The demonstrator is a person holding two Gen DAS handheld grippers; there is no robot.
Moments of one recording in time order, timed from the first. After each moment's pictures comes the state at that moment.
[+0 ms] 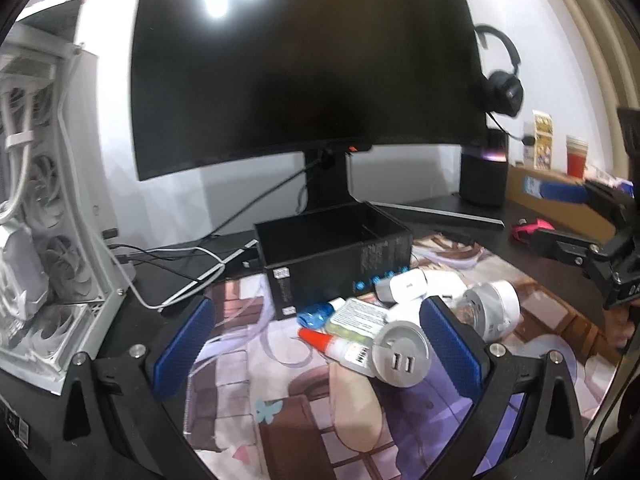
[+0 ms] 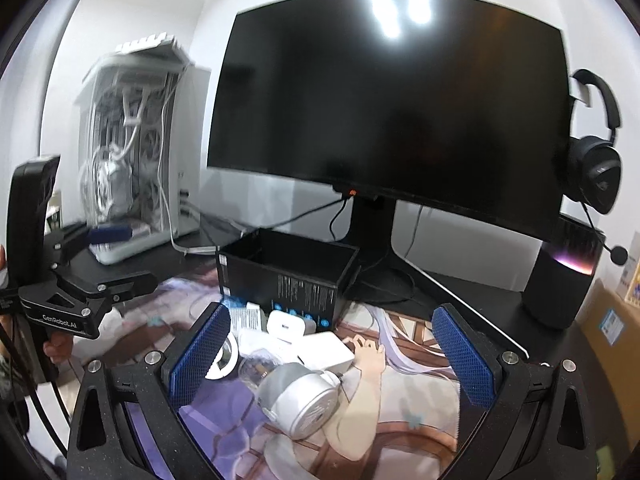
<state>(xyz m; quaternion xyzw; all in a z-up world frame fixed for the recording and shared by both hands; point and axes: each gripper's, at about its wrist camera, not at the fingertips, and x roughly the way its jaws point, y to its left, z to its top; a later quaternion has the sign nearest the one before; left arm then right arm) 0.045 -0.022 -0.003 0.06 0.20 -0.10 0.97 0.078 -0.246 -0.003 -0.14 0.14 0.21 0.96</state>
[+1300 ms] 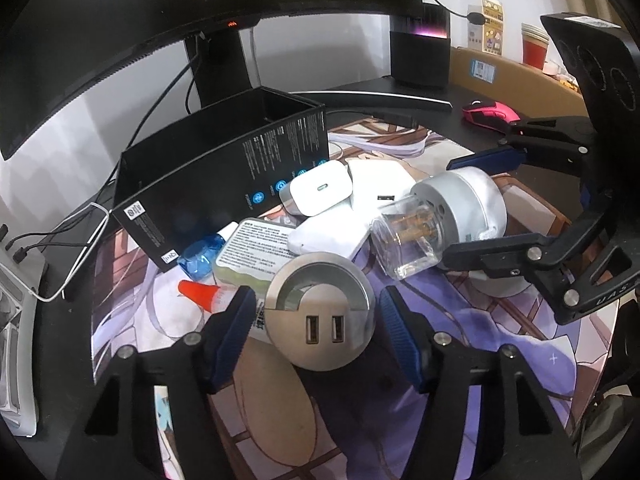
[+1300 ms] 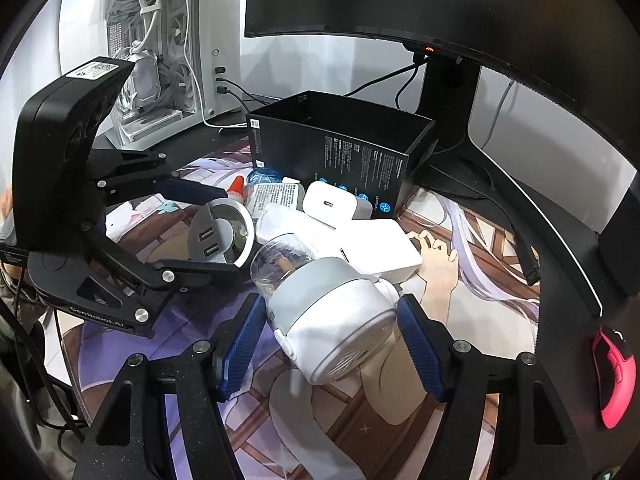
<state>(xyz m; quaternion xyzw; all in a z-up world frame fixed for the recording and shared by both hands) 0.103 -0.081 -0.055 0.14 0.37 -0.21 0.89 0.136 -0.227 -0.066 -0.19 0.34 0.29 0.88</state>
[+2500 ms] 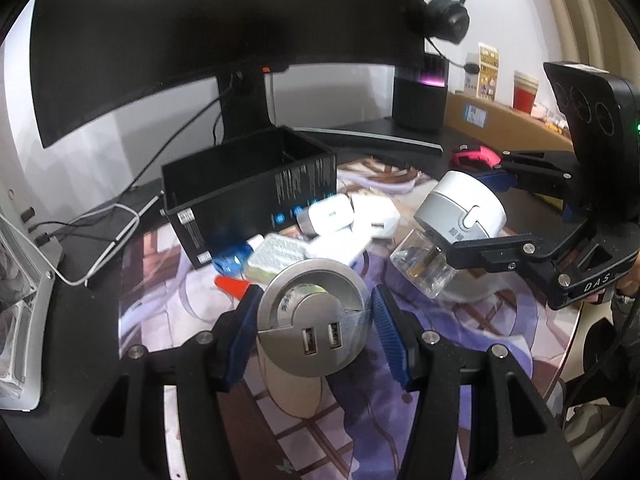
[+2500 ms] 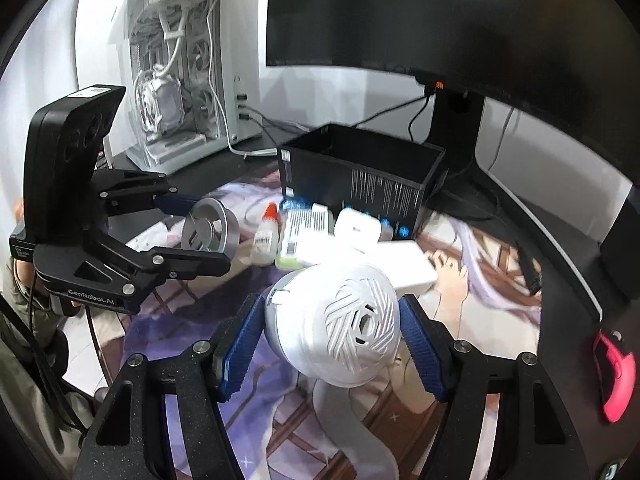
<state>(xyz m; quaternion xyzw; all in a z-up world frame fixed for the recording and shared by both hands) 0.066 -0.045 -0.018 0.08 0.32 -0.21 0.92 0.104 -0.227 -0.033 -0.16 0.29 0.31 0.89</state>
